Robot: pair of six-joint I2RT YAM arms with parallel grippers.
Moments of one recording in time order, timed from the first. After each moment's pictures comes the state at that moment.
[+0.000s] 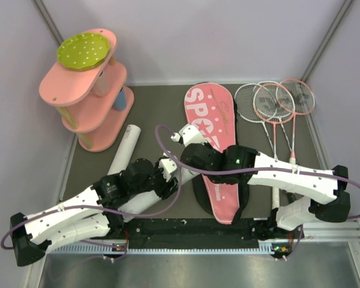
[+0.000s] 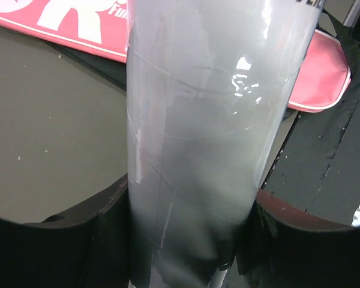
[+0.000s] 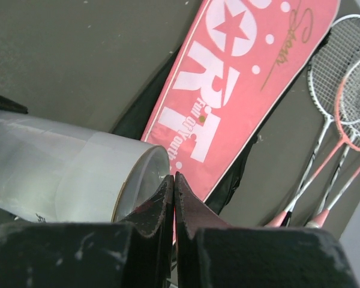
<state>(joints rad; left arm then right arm) -1.01 0.77 0.65 -0.39 0.06 -0.01 1.31 1.41 1.50 -1.03 0.67 0.28</state>
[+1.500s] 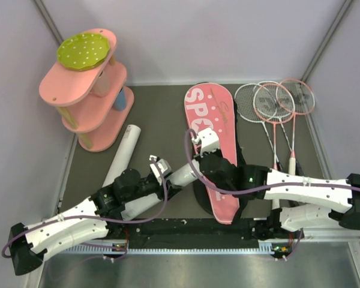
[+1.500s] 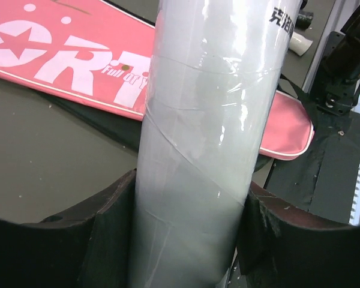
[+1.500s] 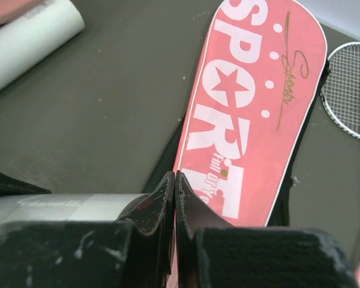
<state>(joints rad) -1.00 0.60 0.40 -0.01 0.13 -0.10 1.33 1.22 1.08 -0.44 0.84 0.29</state>
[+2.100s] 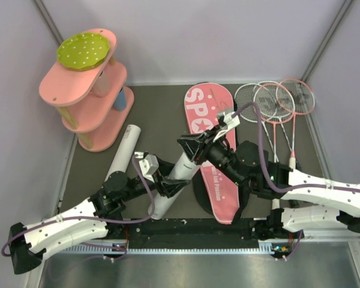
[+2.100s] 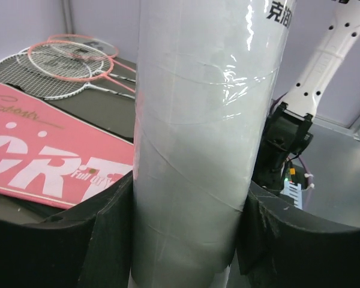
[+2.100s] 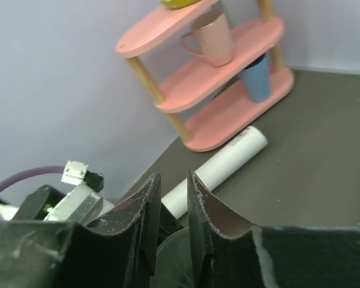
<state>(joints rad) -1.00 0.57 0.39 0.33 0.18 -0.22 1.33 1.08 1.11 0.04 0.59 0.39</state>
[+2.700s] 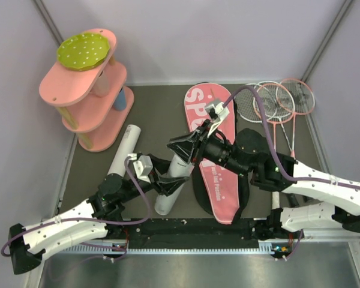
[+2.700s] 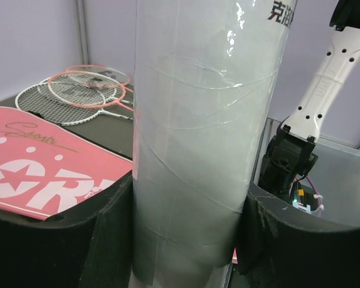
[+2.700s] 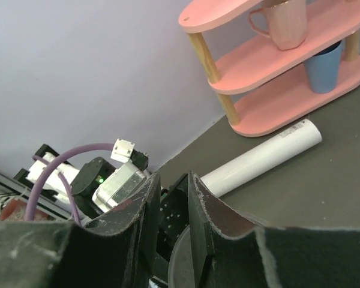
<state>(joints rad) -1.02 0.54 0.38 0.41 0.14 -0.19 1.30 1.13 1.31 -0.13 0.24 0.45</state>
